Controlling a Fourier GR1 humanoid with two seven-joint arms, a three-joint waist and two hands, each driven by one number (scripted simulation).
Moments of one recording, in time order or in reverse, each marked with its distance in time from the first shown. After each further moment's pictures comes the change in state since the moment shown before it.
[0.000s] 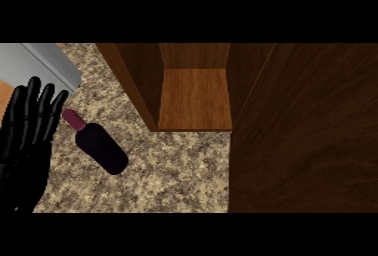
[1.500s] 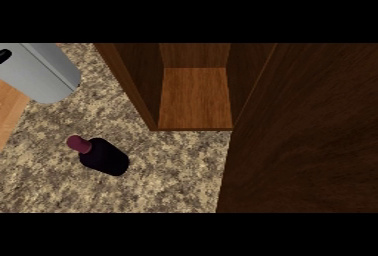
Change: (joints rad) left arm -0.345 0.515 0.371 0.480 1.268 -0.335 0.651; right arm 0.157 0.068 0.370 -0.393 0.001 -0.098 0.431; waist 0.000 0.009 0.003
